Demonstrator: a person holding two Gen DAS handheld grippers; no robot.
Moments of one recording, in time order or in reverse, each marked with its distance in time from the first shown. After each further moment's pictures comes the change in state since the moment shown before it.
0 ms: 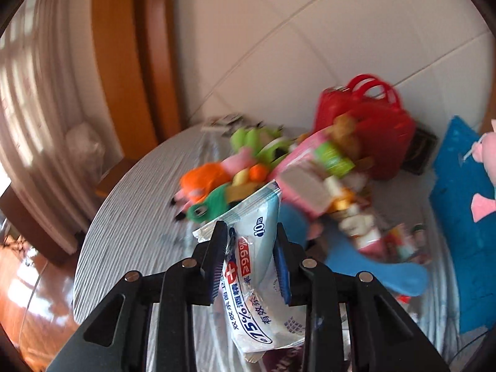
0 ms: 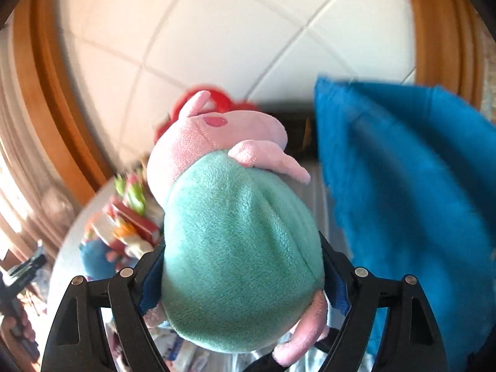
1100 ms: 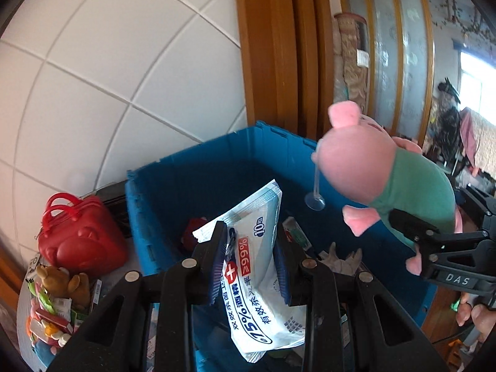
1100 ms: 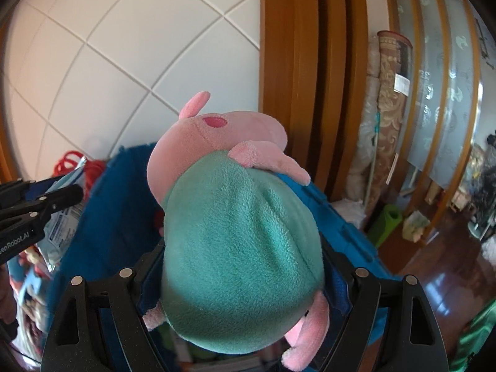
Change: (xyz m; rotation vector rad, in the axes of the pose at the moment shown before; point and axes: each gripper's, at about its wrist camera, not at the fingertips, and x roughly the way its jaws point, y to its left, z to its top) left arm -0.165 -0.555 0.041 0.569 -0.108 -0.594; right arm -0.164 -0.318 0.037 0.016 -0.125 -0.389
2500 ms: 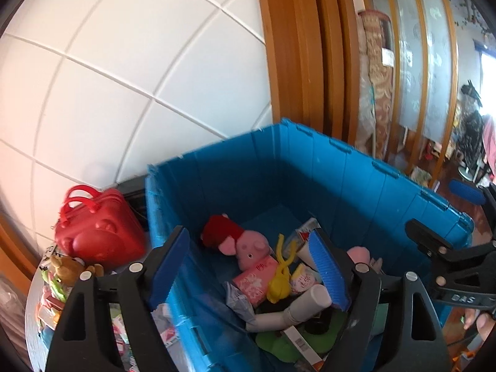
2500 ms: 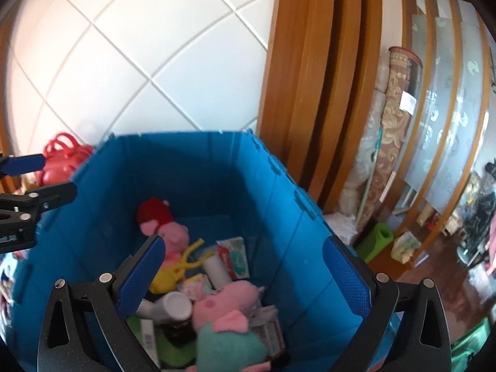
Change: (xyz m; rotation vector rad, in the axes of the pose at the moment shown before) left arm -0.010 0.004 -0.009 -0.046 -0.030 0.121; right arm 0.006 0.005 0.002 -0.089 -0.029 -0.029
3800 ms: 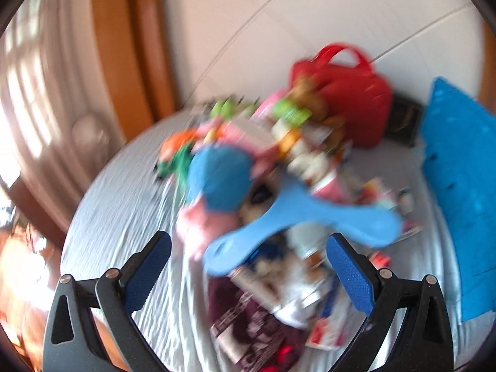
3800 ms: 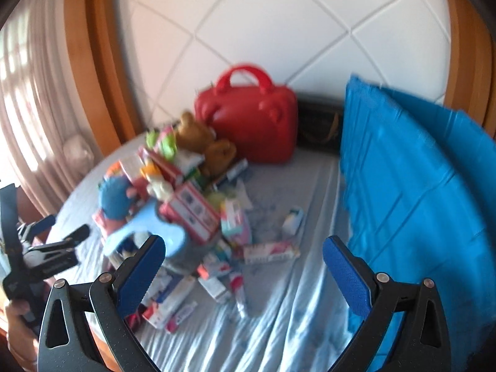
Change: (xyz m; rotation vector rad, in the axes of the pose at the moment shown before) left arm -0.091 0.358 -0.342 -0.549 0.245 0.565; right arm 0.004 0.359 -0.068 -0.144 0.216 0.516
